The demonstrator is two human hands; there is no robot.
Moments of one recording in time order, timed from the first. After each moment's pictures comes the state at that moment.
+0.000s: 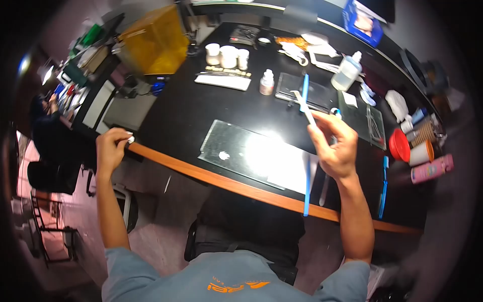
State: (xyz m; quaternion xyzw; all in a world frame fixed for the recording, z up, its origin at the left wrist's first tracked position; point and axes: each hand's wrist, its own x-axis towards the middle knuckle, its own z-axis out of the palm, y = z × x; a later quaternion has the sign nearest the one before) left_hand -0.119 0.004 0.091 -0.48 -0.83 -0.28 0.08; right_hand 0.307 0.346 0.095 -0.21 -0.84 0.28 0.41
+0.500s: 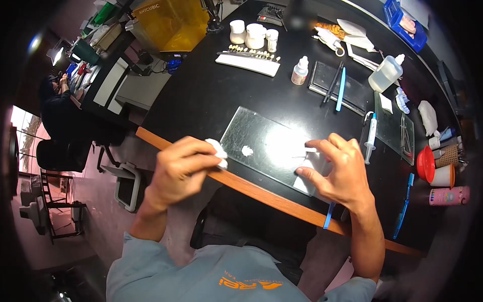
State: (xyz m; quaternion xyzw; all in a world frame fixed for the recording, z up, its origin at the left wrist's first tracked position) left_hand 0.035 0.081 0.079 -0.66 -0.64 -0.40 -0.01; right_hand 0.285 0.315 0.098 -0.17 -0.96 0.18 0.14
